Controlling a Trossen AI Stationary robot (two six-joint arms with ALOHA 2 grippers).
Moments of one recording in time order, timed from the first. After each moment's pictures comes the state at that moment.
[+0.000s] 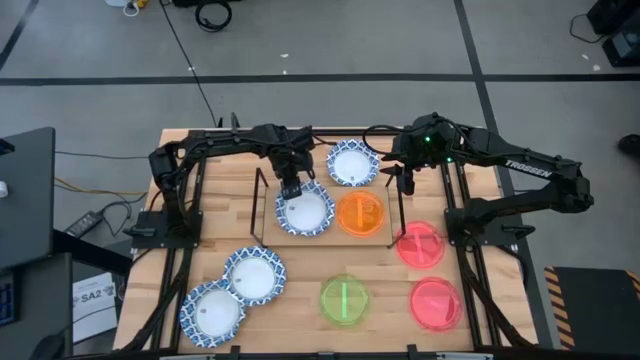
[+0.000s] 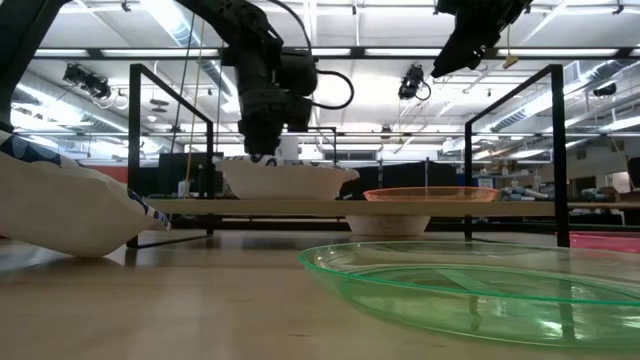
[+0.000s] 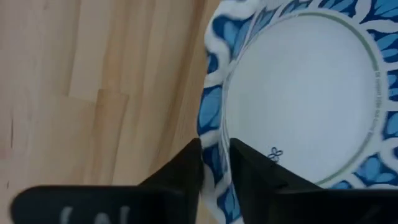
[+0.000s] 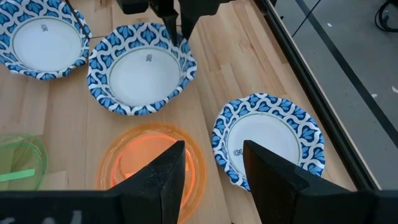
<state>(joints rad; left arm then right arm) 0.41 1.87 1.46 -0.96 0.18 0.17 -0.36 1.05 1.10 -0.76 -0.11 -0.10</state>
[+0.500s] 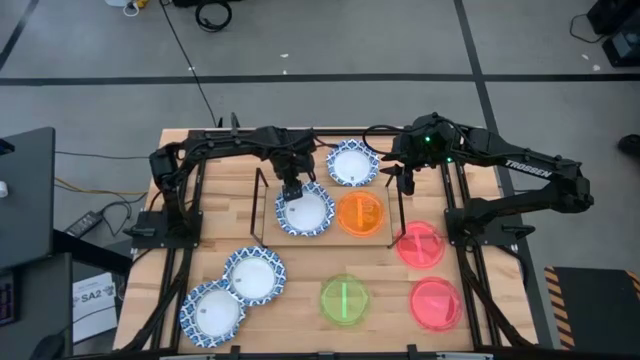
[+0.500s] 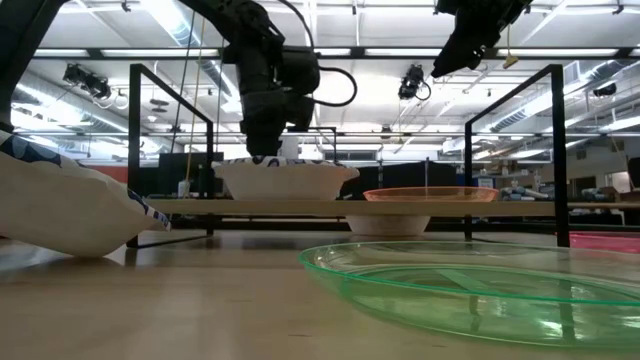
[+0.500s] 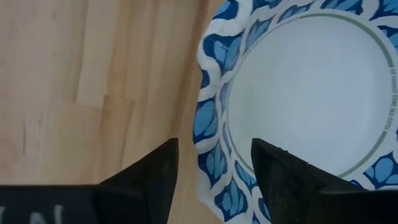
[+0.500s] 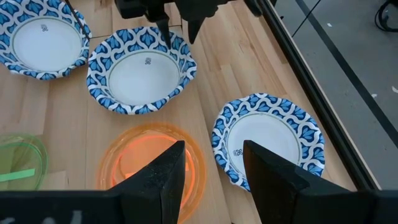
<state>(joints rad) 0.39 1.87 1.46 -0.94 0.13 0.17 -0.36 1.05 1.10 -0.76 -0.11 -0.10</state>
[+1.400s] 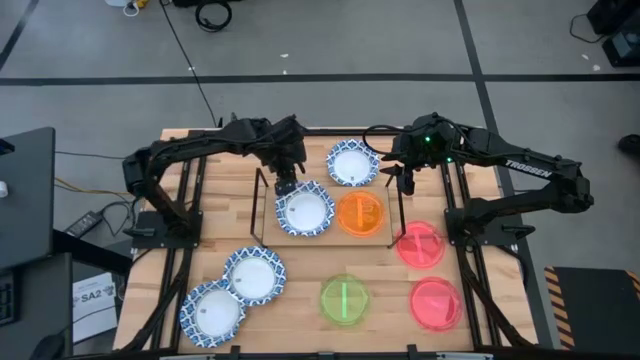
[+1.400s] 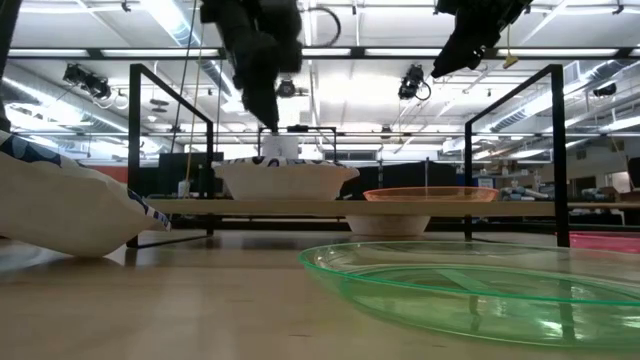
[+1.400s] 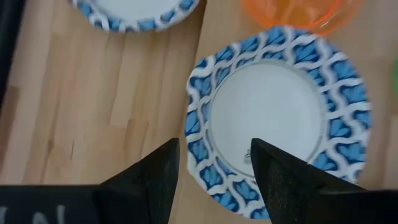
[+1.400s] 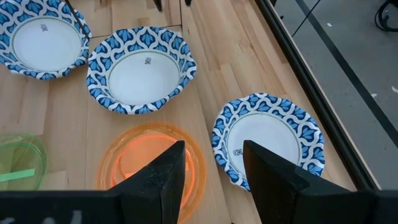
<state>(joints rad) 0.38 1.65 1.47 -0.94 0.13 0.17 -0.36 1.05 1.10 -0.77 -0.11 -0.10</state>
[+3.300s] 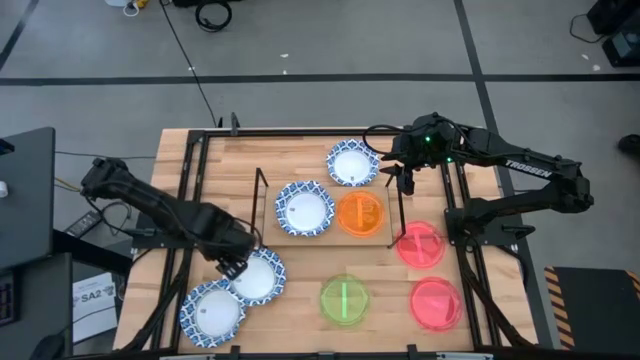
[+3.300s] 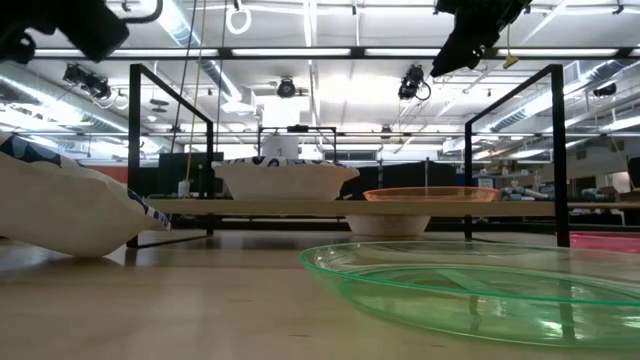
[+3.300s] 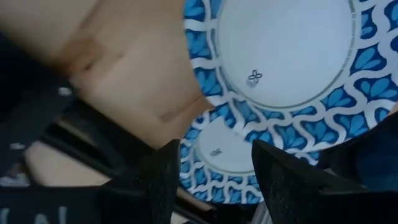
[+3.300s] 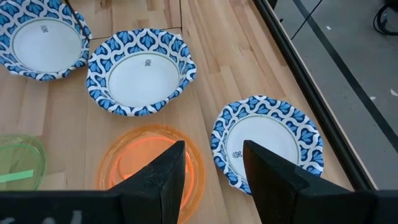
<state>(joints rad) -0.41 1.31 1.05 -1.25 0.26 -1.25 -0.36 1.05 1.10 -0.76 -0.11 -0.11</state>
